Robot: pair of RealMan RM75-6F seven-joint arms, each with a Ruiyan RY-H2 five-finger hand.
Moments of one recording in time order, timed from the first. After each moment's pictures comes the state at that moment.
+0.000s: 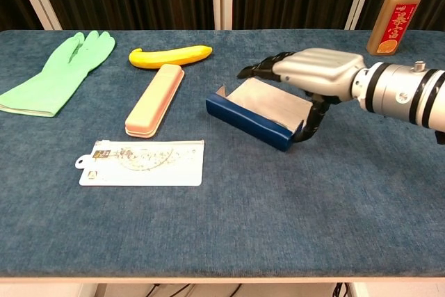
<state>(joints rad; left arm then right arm) -0.08 -1.11 -0.04 -1.61 1.49 1.48 0.03 0.85 -1.56 0.05 -1.35 -1.38 0.84 -0.18</state>
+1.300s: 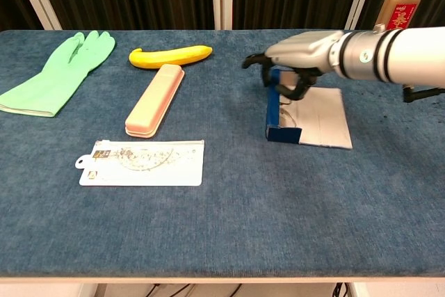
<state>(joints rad) -0.09 -1.11 -0.04 -1.61 1.49 1.48 0.03 1.01 -1.54 0.12 -1.28 -0.99 0.61 -0.39</state>
